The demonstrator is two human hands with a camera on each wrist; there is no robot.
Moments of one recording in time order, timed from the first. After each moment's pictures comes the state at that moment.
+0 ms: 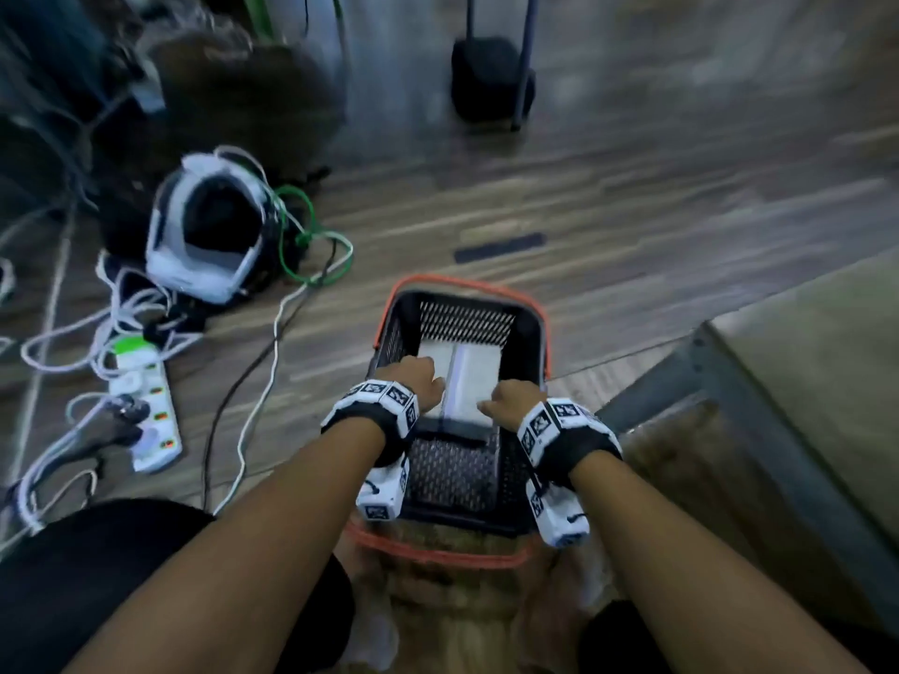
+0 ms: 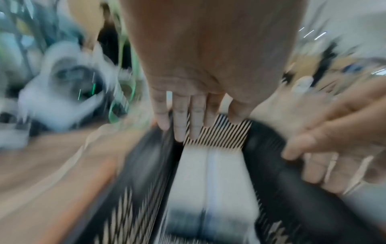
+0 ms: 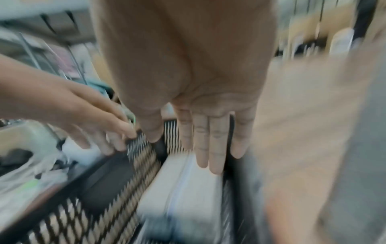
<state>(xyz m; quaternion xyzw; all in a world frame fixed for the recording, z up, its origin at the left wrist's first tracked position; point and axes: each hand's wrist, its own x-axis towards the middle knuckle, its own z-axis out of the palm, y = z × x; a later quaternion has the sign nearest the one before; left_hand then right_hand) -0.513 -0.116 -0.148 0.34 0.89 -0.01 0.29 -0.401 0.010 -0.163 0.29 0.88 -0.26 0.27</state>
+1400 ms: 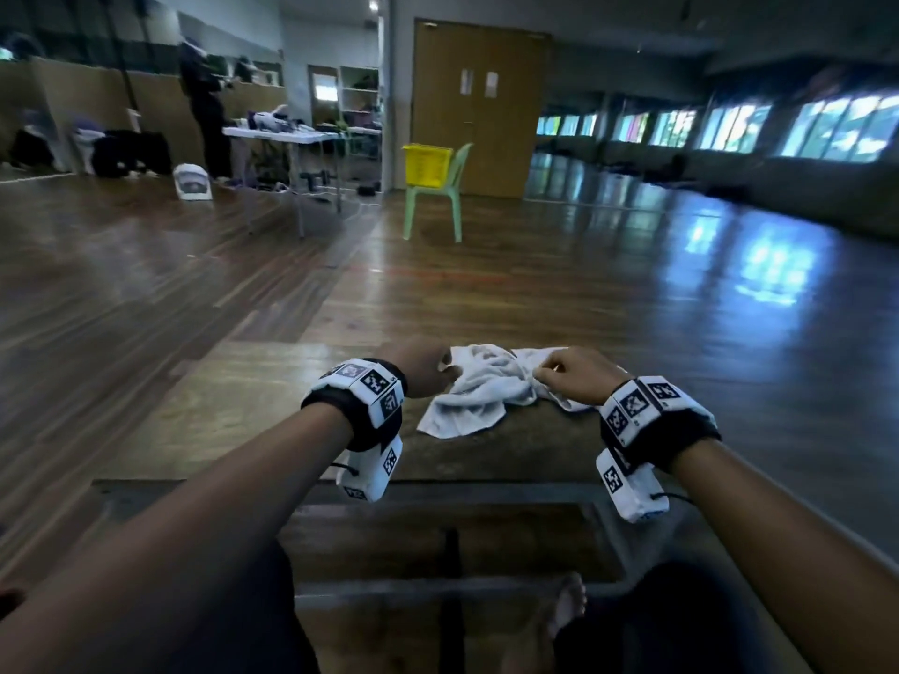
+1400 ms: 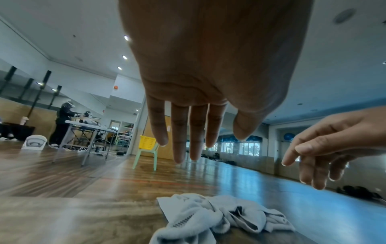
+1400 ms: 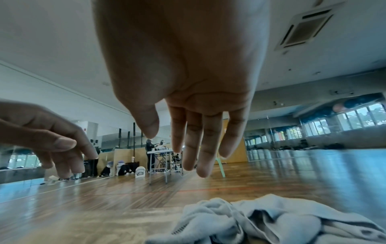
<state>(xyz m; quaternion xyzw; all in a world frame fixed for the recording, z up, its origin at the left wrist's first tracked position) 0.031 -0.012 0.207 0.89 0.45 0.04 0.05 0.254 -0.080 0.204 0.75 0.64 -0.12 -0.13</state>
